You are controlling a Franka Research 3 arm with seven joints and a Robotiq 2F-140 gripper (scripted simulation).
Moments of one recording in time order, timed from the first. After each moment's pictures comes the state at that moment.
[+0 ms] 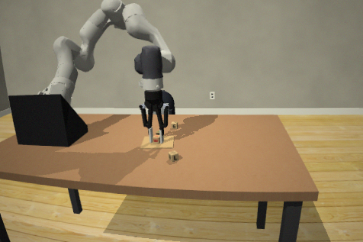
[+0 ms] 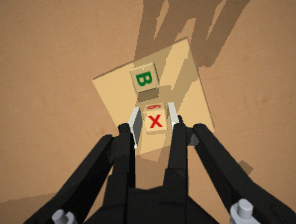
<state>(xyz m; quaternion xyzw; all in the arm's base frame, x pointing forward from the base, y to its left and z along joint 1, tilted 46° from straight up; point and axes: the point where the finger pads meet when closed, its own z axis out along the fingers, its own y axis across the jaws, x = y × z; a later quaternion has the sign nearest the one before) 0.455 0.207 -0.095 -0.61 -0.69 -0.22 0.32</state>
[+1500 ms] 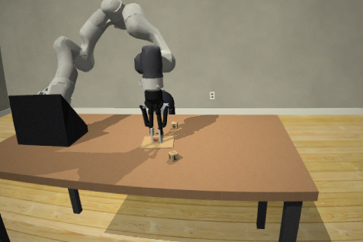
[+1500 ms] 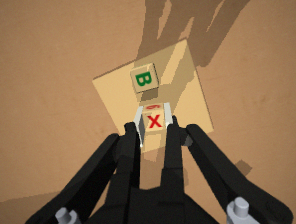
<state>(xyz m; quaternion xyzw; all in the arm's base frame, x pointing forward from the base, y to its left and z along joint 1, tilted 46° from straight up) 0.456 0.206 -0.094 -0.61 -0.69 -0.22 0.32</state>
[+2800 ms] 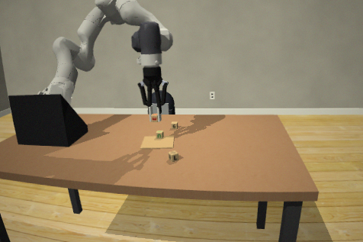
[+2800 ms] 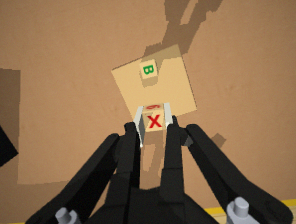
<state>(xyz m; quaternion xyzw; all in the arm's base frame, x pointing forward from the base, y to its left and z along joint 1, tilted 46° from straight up) 0.475 0.137 -0.027 -0.60 -0.70 -0.23 0.32</state>
